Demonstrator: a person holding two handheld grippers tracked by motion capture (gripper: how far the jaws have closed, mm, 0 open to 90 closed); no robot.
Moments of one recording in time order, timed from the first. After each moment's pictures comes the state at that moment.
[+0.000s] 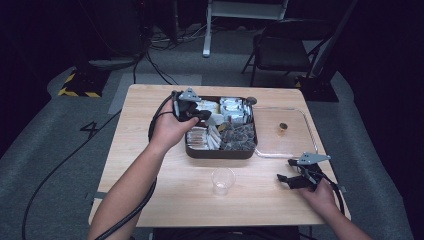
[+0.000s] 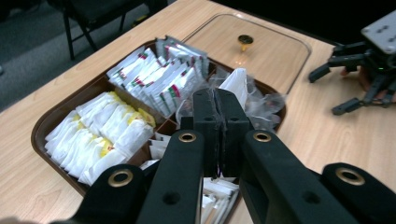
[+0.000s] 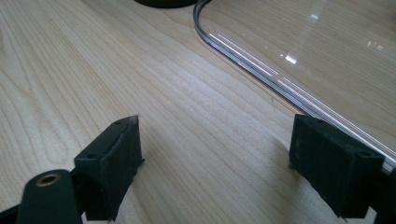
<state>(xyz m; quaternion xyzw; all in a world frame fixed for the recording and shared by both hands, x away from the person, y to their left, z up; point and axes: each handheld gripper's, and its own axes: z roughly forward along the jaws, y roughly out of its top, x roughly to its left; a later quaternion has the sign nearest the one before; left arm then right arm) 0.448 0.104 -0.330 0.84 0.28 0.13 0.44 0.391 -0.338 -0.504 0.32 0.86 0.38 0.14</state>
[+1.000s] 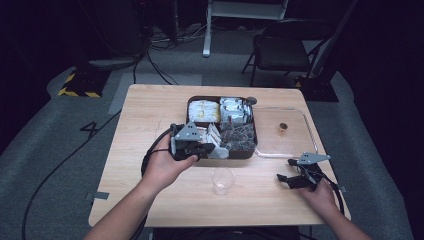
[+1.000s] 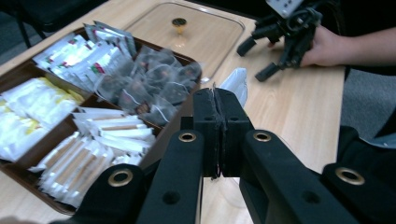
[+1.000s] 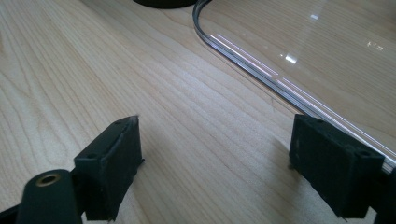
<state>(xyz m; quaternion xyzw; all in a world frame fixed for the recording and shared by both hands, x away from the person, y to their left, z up) 0.353 0.099 -0.343 0.86 0.23 0.10 0.45 0.391 -0.338 -0.504 0.32 0.86 0.38 0.14</state>
